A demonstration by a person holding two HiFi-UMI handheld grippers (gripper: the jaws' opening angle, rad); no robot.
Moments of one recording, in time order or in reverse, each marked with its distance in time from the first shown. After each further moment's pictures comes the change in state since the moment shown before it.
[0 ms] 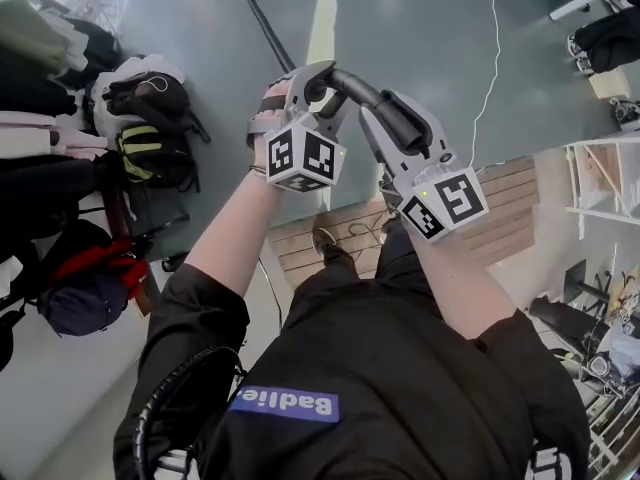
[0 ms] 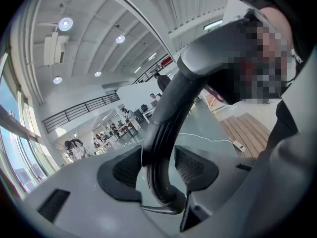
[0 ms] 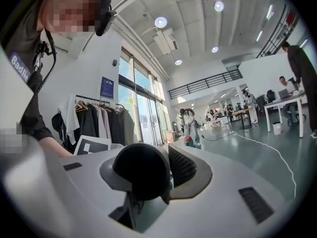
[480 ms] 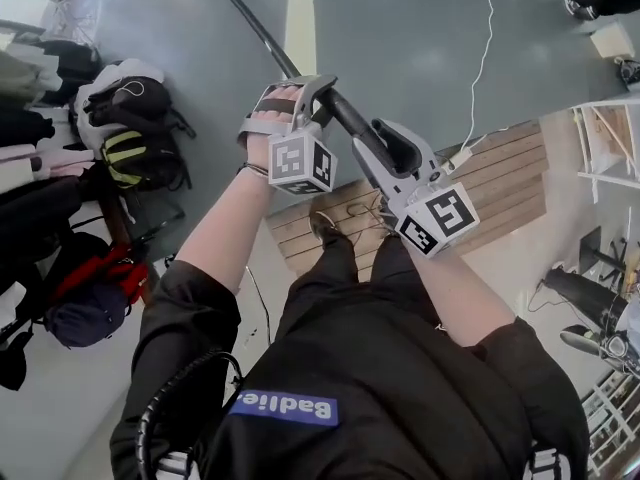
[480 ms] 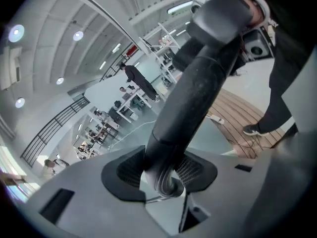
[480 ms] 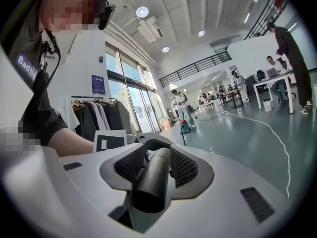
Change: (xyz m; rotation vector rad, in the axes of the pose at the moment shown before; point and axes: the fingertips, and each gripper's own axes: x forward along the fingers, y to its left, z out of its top) left arm 0.068 -0.125 -0.033 0.333 0.120 -0.230; right arm -0.081 -0.047 -0.102 0.159 0.138 -0.033
